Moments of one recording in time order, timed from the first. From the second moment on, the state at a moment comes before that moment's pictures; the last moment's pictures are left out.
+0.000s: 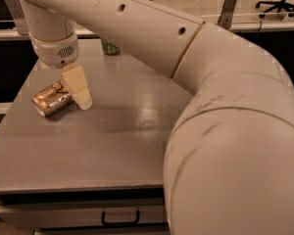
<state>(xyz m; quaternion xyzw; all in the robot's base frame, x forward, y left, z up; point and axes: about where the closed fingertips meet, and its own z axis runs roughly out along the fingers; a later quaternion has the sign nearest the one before) 0.557 0.195 0.888 -0.92 0.39 -0.01 0.08</state>
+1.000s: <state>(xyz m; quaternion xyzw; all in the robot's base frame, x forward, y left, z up) 0.551 0.233 0.845 -0.94 0.34 -0.01 0.01</state>
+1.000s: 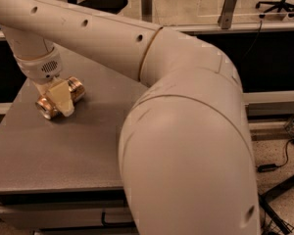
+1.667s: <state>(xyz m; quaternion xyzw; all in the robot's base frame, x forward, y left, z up) 0.544 0.226 0.884 -0.94 0.34 0.00 0.04</state>
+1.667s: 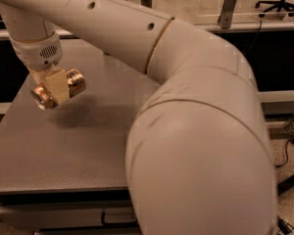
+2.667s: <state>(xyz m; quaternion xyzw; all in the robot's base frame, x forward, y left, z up) 0.512 0.199 0.967 -0.94 0.31 0.03 0.12</state>
